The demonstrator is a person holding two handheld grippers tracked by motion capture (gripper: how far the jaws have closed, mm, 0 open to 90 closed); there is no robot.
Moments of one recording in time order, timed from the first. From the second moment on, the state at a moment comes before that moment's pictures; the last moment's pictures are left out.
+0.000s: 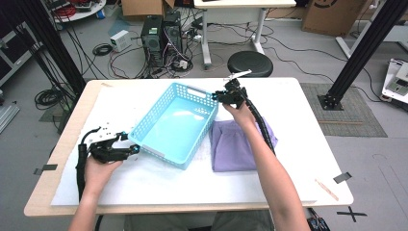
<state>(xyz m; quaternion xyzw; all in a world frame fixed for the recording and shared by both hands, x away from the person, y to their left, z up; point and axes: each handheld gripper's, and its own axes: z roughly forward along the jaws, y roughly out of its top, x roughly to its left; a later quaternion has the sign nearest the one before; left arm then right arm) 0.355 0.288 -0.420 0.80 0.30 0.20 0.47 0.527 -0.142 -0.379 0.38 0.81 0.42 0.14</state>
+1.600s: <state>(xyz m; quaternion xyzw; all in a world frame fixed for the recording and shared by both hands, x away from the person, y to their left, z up) 0.366 0.207 -0.416 0.77 0.32 0.21 0.51 0.513 -0.195 -0.368 0.41 0.79 0.43 0.16</state>
